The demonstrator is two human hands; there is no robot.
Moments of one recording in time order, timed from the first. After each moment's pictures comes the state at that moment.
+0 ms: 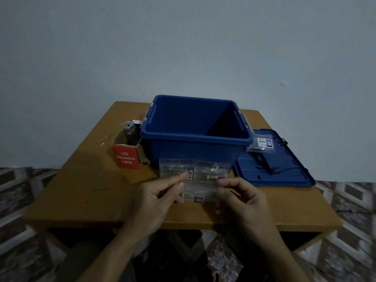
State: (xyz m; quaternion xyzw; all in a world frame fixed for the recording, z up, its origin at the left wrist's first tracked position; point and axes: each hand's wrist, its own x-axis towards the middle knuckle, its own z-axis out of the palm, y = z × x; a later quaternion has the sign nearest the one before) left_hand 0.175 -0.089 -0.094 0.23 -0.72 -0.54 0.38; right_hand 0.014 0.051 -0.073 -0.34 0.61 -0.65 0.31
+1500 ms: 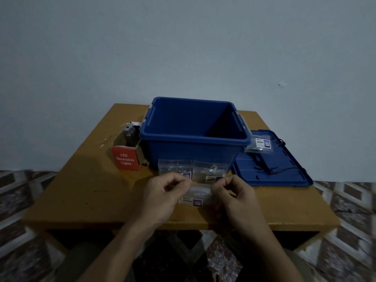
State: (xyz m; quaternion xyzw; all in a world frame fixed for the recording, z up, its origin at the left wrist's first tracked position) left_hand 0.160 -0.083 -0.072 0.32 -0.70 -0.57 0.31; right_hand 0.020 0.038 -0.068 -0.32 0.69 -0.58 0.28
